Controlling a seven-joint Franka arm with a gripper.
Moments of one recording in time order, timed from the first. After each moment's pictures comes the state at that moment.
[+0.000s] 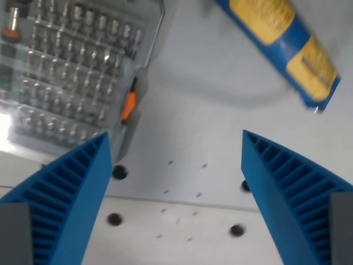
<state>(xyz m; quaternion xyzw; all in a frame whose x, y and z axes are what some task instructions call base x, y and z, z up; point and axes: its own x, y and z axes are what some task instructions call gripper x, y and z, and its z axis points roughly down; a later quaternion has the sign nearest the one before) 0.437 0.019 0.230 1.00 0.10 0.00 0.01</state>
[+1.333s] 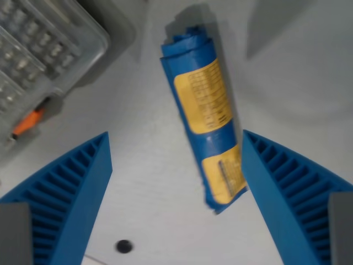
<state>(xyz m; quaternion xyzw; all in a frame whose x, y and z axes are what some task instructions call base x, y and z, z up) 0.491 -0.027 0.186 0.95 0.33 -0.01 0.02</state>
